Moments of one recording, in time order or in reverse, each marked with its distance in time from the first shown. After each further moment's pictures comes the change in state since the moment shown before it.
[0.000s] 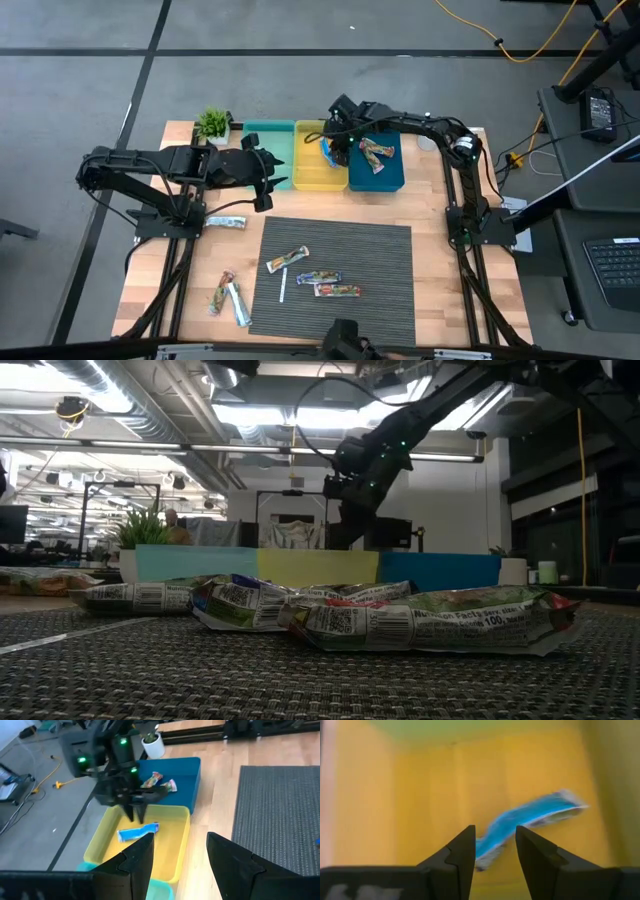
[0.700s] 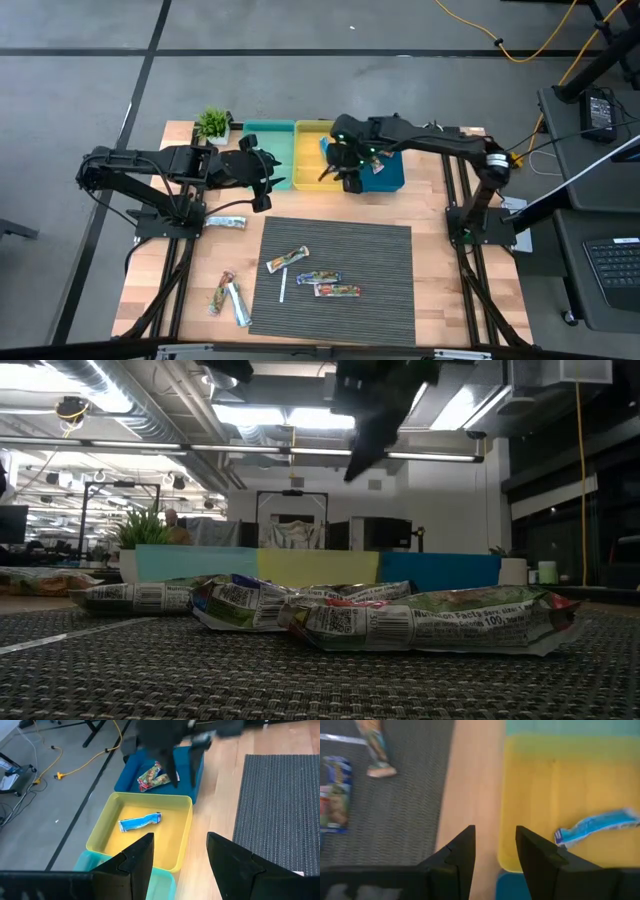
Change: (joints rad) left arm 0.000 0.000 0.000 -0.049 -0.006 -0.020; right arm 0.272 -0.283 0.000 -0.265 0.075 0.063
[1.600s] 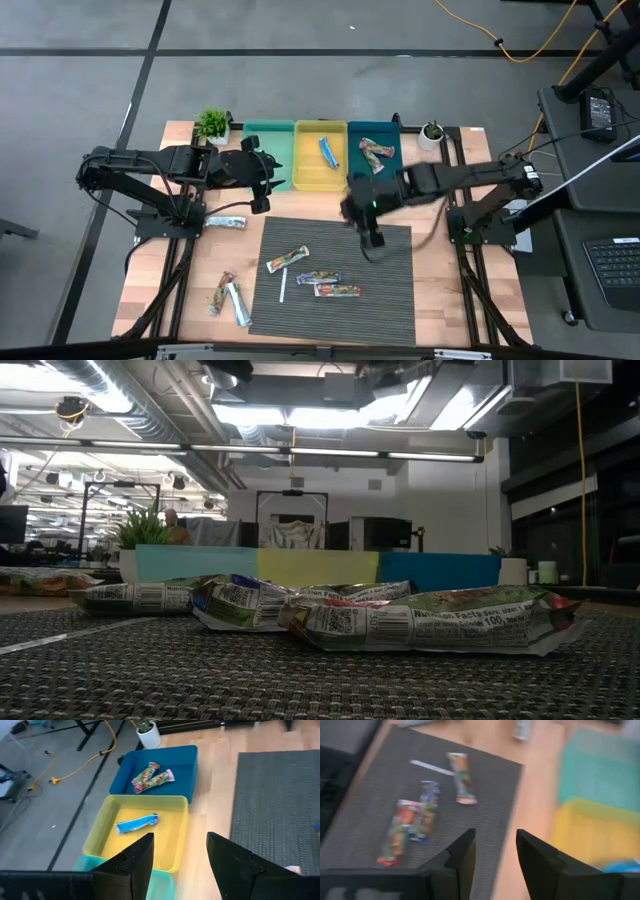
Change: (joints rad) left arm 0.000 0.000 0.000 0.003 0.040 0.037; right arm 0.479 -0.203 0.000 -0.018 0.258 0.206
